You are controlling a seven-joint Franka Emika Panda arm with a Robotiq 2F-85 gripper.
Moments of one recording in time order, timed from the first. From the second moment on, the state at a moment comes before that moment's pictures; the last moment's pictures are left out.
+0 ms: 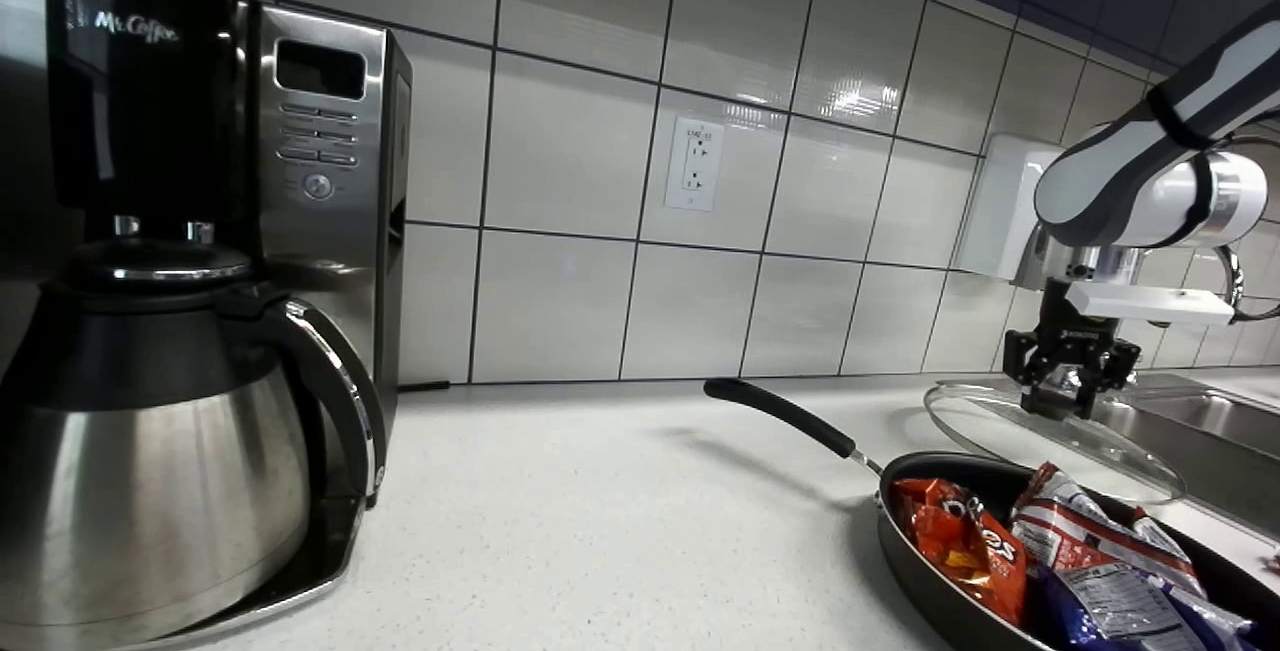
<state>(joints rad) -0.18 0.60 -0.23 -1.73 0.03 2.34 0.05</state>
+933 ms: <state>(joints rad) -0.10 0.44 -0.23 -1.84 -0.07 2.34 0.17</state>
